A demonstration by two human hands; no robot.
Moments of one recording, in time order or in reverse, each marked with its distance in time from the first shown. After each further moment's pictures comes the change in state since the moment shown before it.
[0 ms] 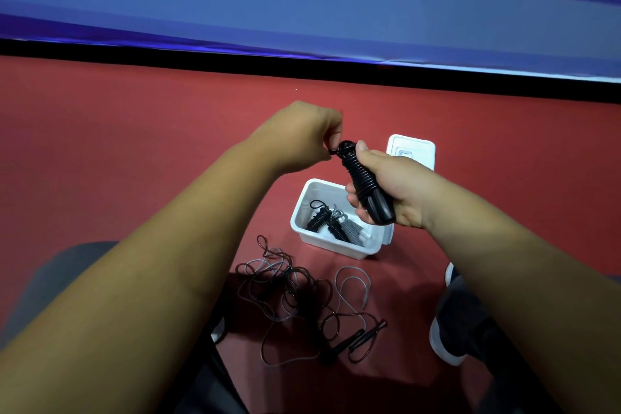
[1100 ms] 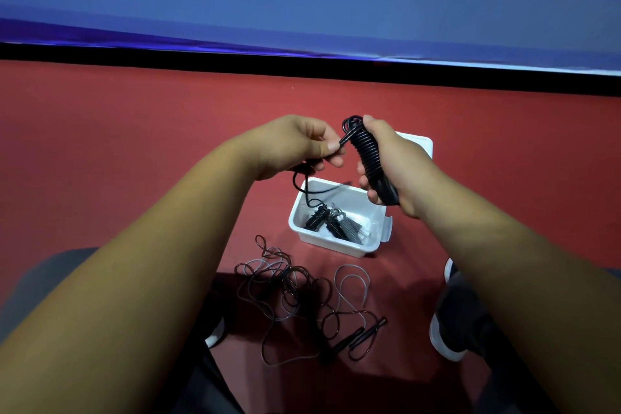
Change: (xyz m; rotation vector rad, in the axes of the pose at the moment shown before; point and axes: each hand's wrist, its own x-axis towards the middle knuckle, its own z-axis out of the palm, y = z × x) left_hand -0.008 -0.008 0.011 -0.919 -0.285 -0.290; right_hand -0.007 -0.015 0.001 0.000 0.214 -0.147
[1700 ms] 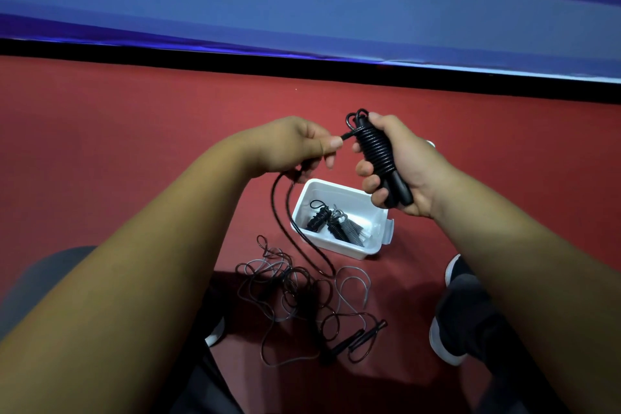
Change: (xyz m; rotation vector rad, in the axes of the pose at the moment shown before) left_hand -0.014 0.005 -0.010 0.183 -0.033 -0.004; right_hand -0.001 -0.009 -0.009 0.169 -0.316 0.124
